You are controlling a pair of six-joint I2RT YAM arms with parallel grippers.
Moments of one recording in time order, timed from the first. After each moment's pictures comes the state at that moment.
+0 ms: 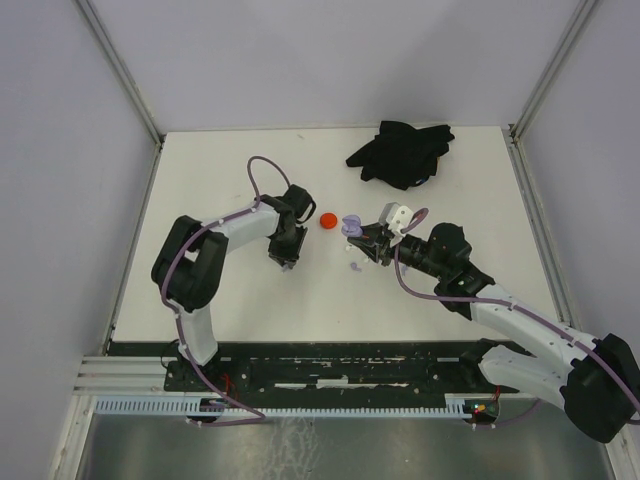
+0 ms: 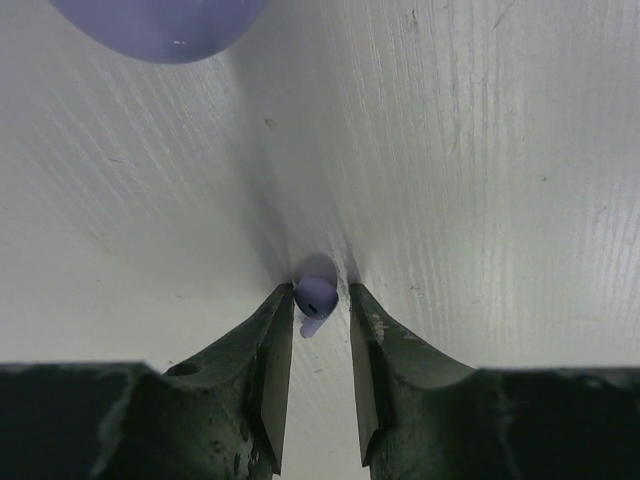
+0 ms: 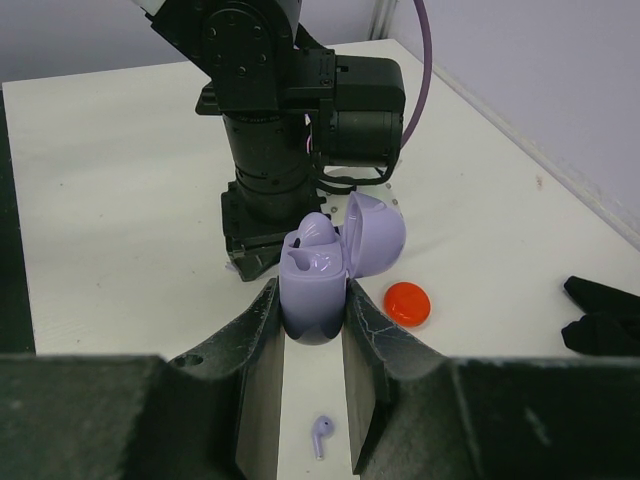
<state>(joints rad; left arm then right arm) -0.54 1.88 1.24 -0.73 -0.07 -0.22 0.65 1.02 0.56 0.45 -0.42 -0.17</state>
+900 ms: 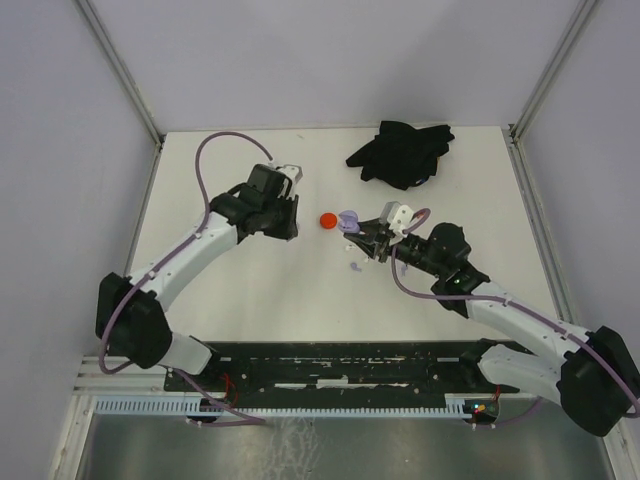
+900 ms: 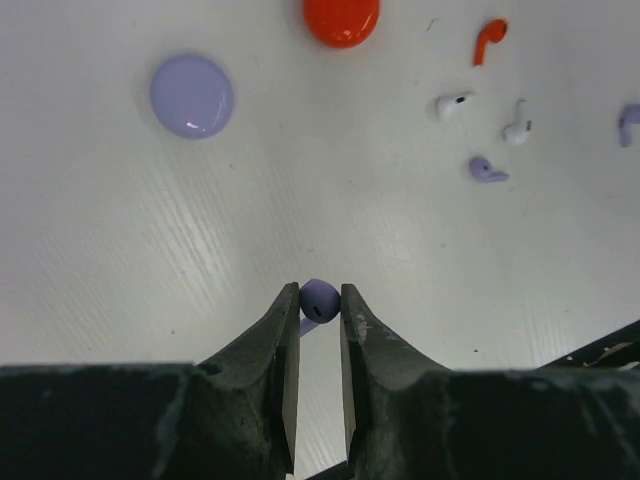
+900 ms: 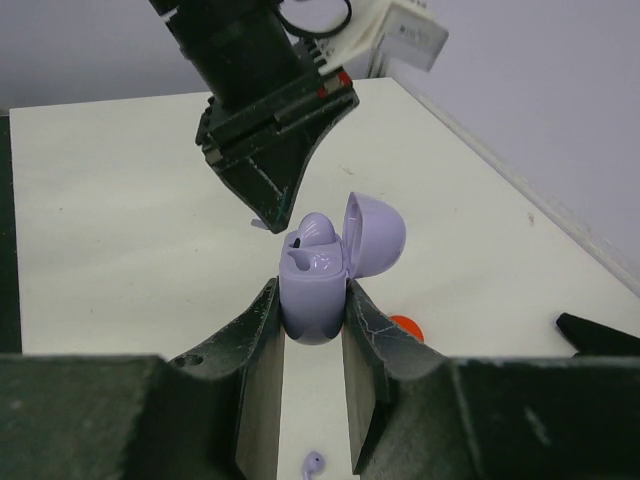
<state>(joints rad) -0.53 1.50 1.21 -0.67 0.03 -0.23 0.65 1.05 0.56 0.55 -0.45 -0.17</state>
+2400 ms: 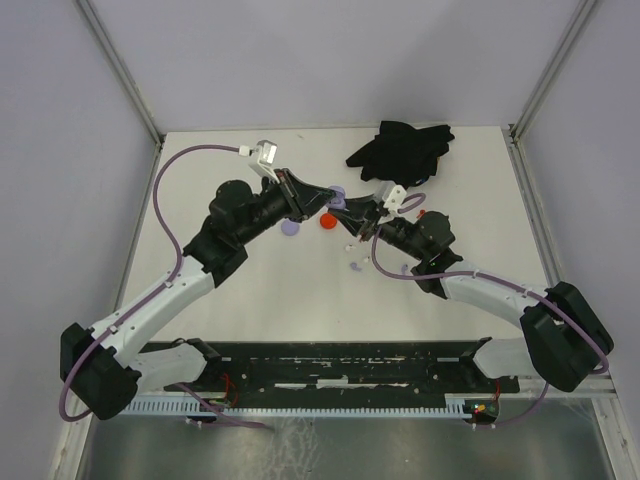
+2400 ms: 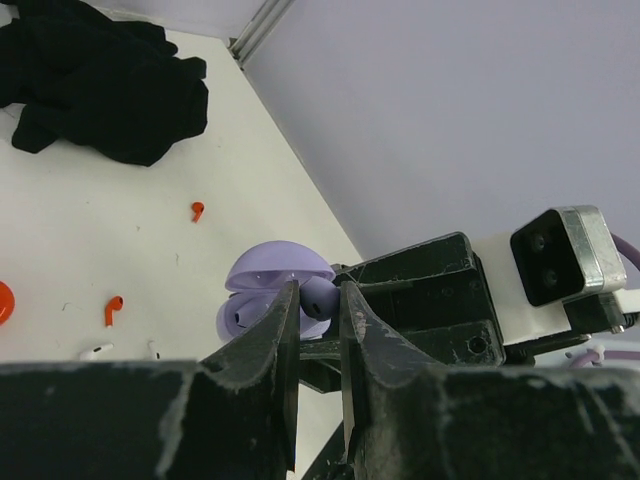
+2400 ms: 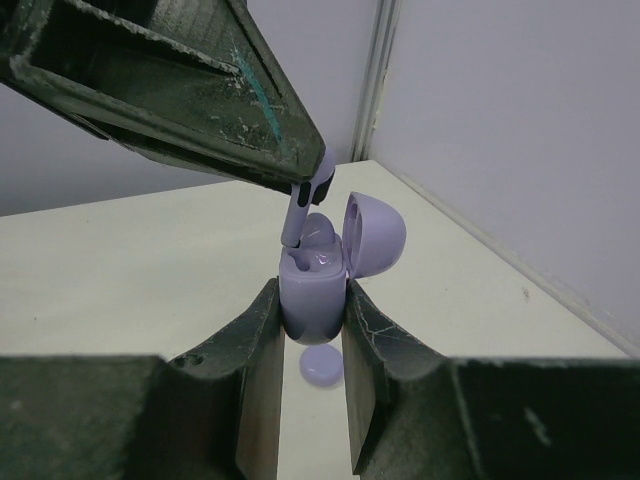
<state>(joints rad) -0.63 1.13 0.96 0.17 0.21 -0.72 0.65 1.33 0.65 0.95 -0.42 -0.03</state>
